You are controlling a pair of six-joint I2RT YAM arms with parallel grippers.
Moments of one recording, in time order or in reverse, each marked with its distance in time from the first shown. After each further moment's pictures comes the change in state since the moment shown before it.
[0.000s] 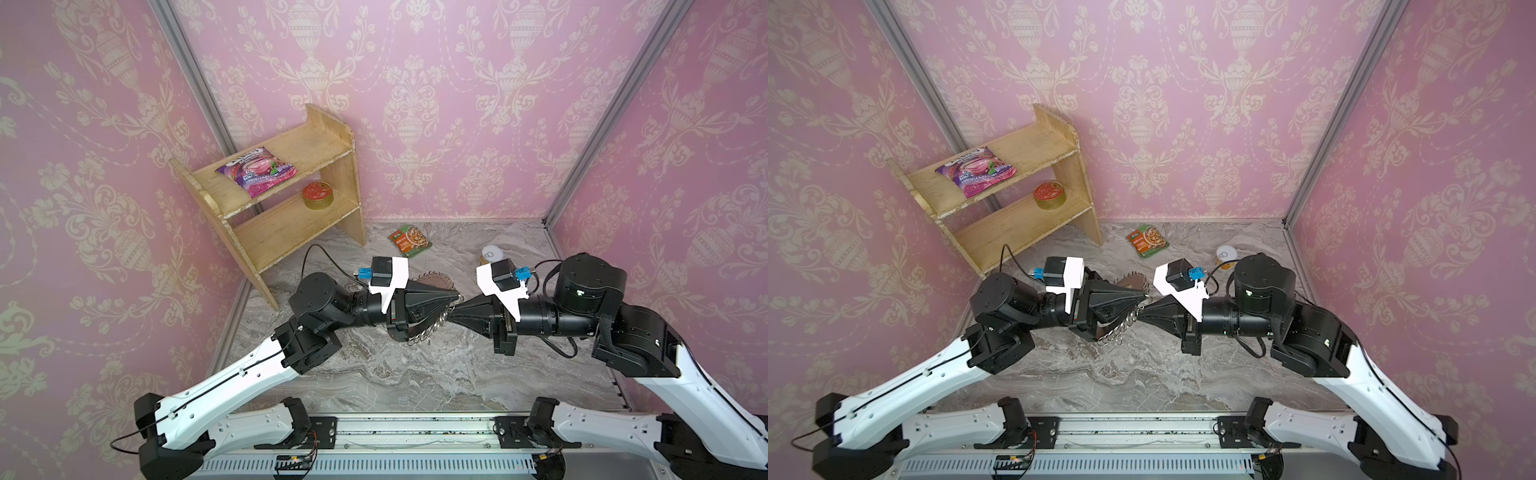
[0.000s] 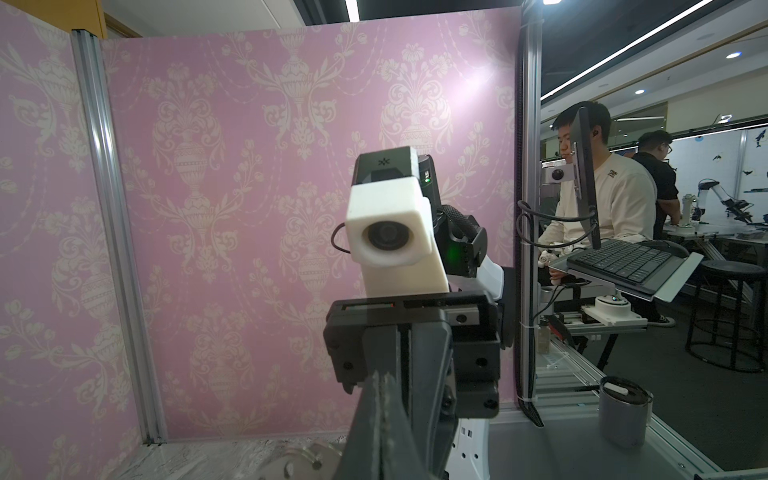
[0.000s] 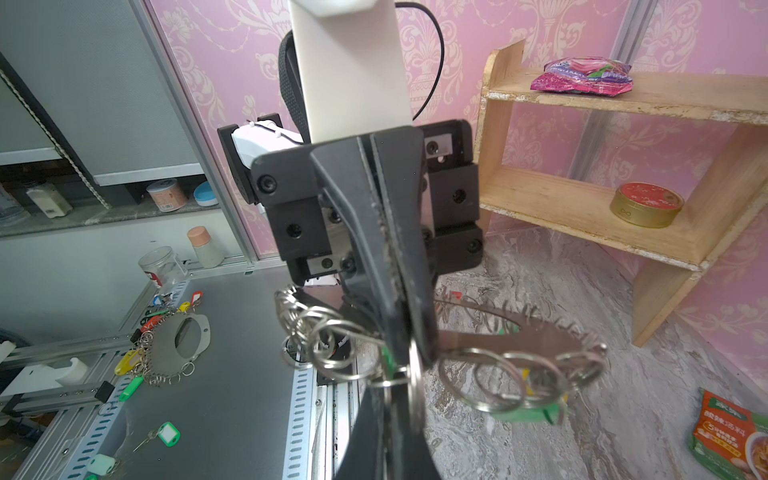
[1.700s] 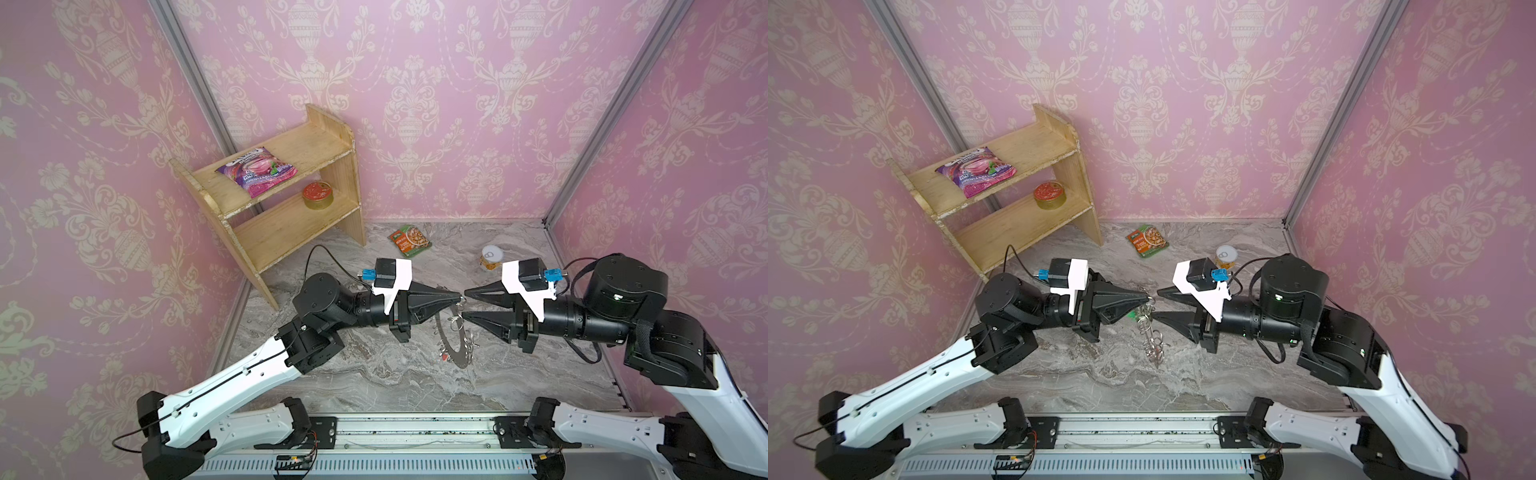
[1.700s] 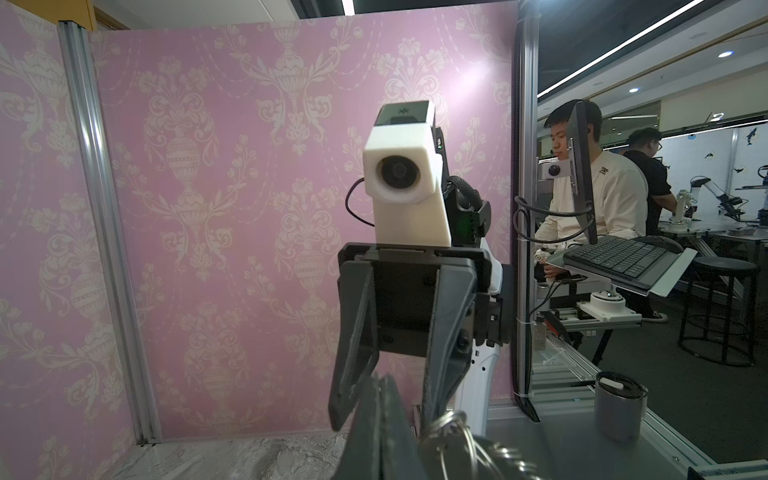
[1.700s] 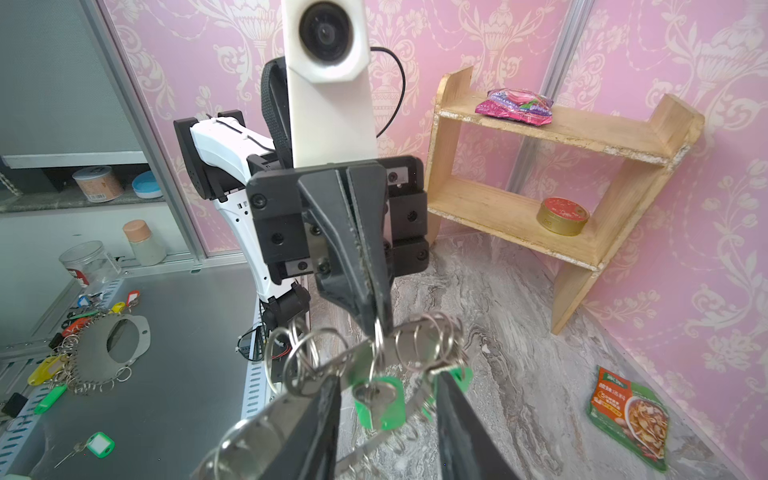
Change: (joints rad) left arm 0.000 0.009 -0.009 0.013 0.011 0.000; right arm 0.001 -0.031 0.090 -0.094 0.126 -0.080
